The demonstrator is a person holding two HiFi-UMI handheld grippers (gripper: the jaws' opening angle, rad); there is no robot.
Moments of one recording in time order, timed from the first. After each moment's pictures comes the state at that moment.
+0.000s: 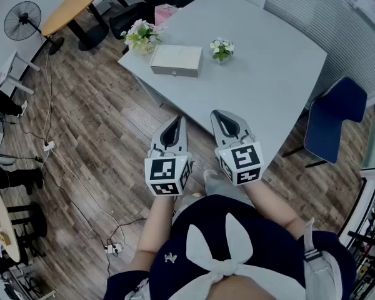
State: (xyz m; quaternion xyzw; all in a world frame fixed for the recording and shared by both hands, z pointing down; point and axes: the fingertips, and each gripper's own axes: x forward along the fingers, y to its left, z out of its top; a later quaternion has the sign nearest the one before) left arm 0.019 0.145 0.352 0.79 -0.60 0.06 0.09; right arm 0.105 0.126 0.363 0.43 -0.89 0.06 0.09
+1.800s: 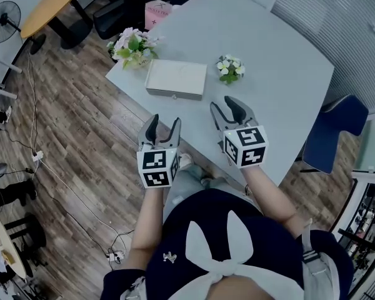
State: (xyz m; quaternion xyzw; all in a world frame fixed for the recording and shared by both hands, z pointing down) left arm -0.063 -0.041 0.432 0.78 -0.59 0.14 0.16; right arm 0.079 -0.085 0.414 0.47 -0.86 0.15 0.14
